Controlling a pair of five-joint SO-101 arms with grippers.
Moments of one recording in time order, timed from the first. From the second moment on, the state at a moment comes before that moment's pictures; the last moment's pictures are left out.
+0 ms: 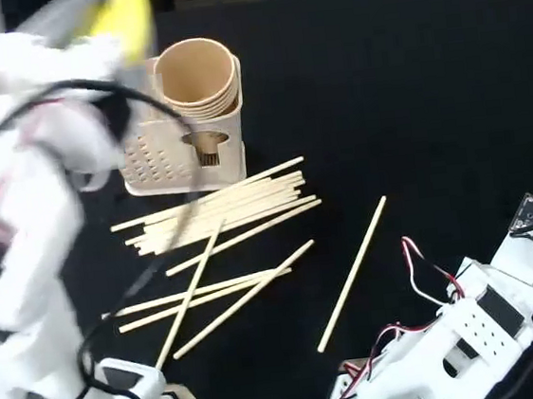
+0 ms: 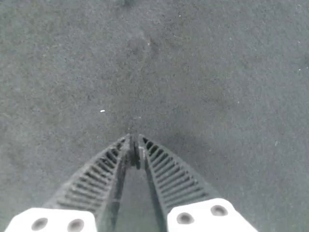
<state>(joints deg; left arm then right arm) 8.1 -22.8 -44.9 73.7 6.0 54.5 -58.9 83.5 41.2 16.7</state>
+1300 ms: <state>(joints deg) -2.1 -11.9 -6.8 43.9 7.9 54.5 -58.9 83.5 41.2 16.7</state>
